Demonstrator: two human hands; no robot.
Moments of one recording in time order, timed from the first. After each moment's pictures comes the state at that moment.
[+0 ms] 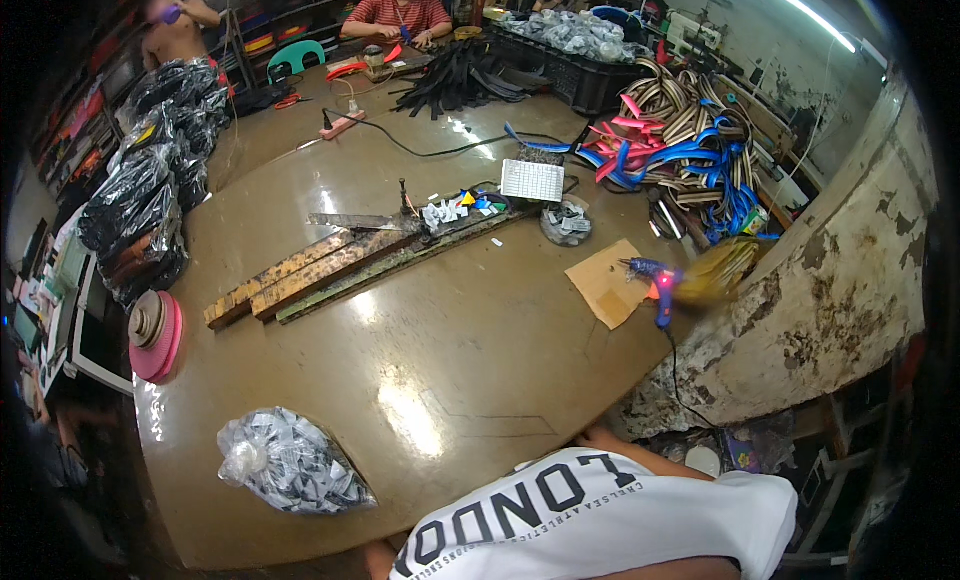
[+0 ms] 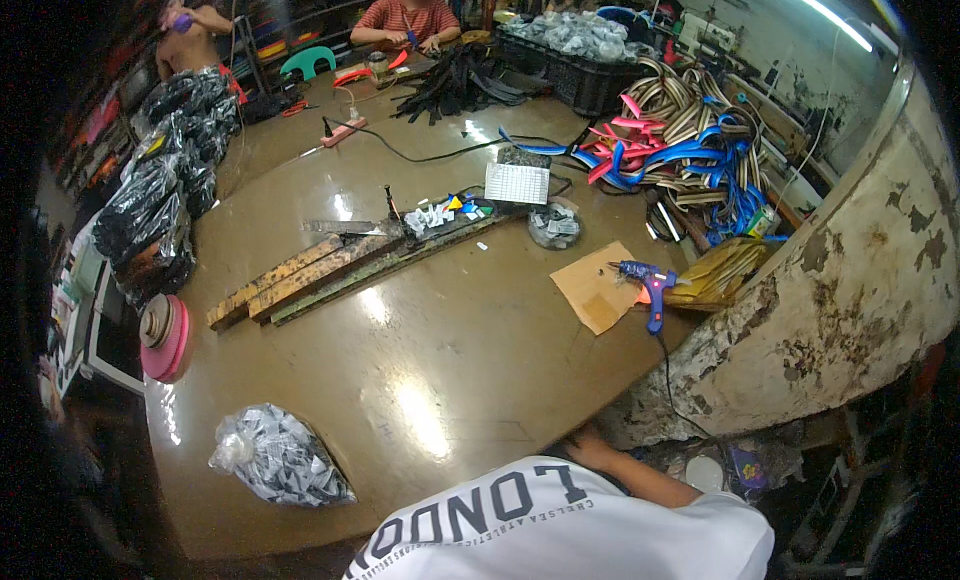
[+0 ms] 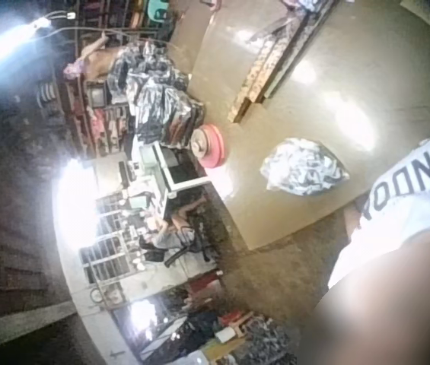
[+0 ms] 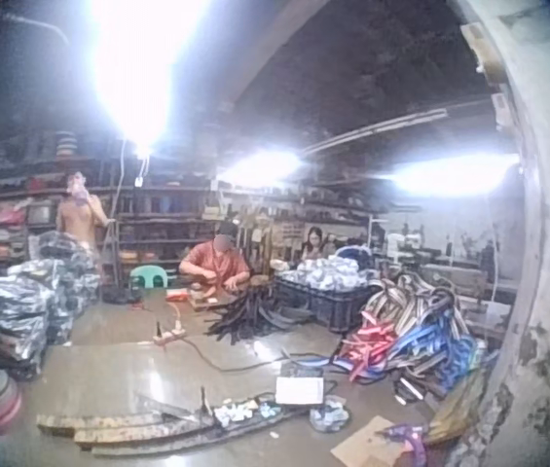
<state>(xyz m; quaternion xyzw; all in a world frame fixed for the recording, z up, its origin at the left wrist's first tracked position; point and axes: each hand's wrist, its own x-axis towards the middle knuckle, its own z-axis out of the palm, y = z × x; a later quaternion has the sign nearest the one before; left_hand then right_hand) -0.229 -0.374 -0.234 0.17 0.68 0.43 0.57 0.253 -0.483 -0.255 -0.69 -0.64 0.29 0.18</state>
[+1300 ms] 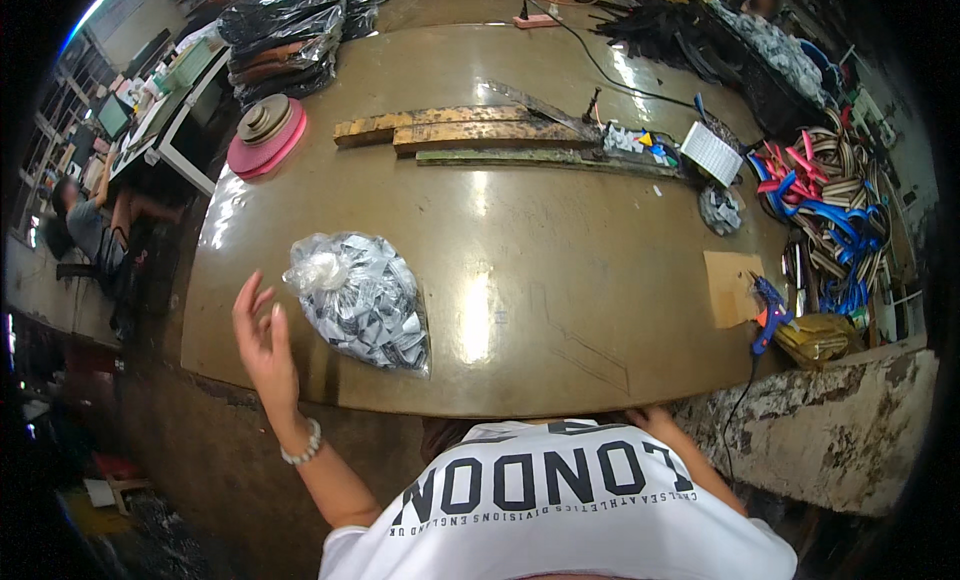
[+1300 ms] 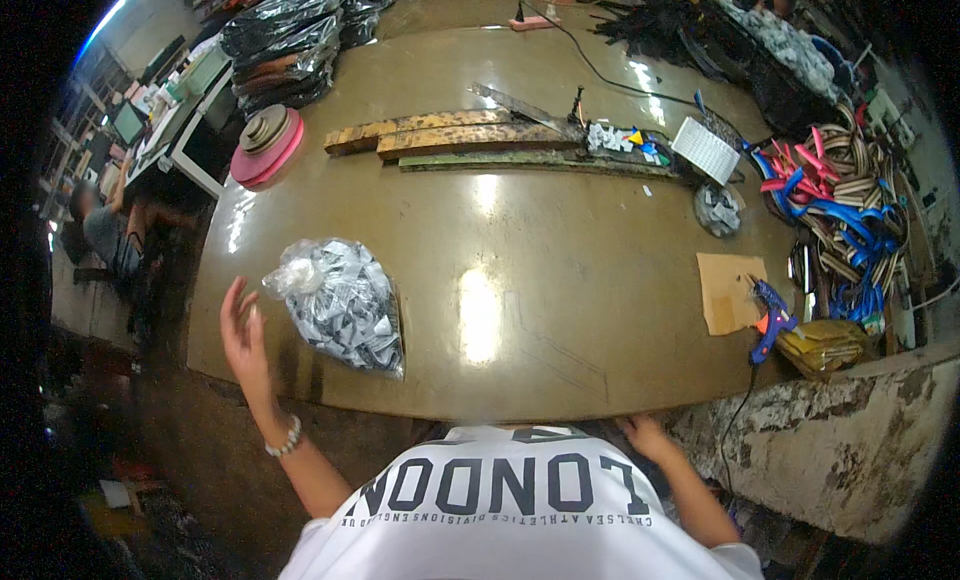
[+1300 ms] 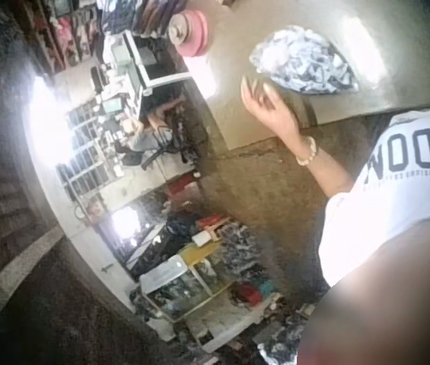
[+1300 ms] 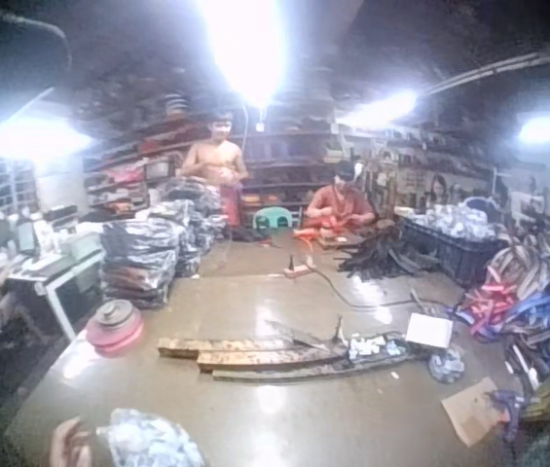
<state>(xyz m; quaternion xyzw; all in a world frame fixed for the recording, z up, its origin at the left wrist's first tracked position) -0.266 -0.342 0.022 0.55 0.62 0.55 0.08 0.252 -0.454 -0.162 -0.69 -0.58 0.43 0.03</state>
